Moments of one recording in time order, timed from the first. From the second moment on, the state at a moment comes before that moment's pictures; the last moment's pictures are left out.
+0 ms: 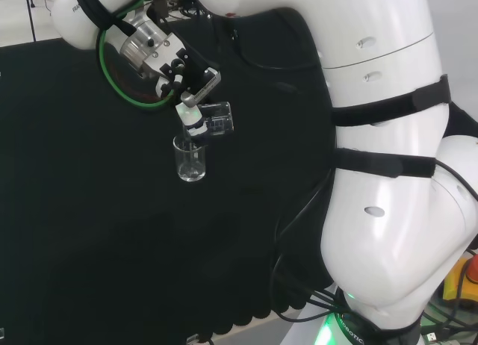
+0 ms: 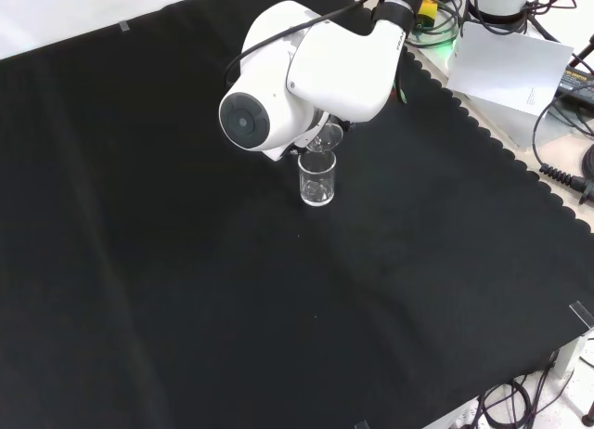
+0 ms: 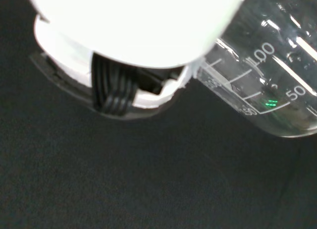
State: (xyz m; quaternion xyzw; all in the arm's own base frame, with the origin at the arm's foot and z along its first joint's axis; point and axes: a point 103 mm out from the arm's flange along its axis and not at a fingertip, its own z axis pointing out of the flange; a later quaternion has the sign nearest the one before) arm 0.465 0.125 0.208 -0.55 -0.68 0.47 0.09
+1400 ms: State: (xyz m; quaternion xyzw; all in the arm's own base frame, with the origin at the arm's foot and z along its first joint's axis) arm 0.467 0.106 0.210 -0.56 -0.69 0.45 0.10
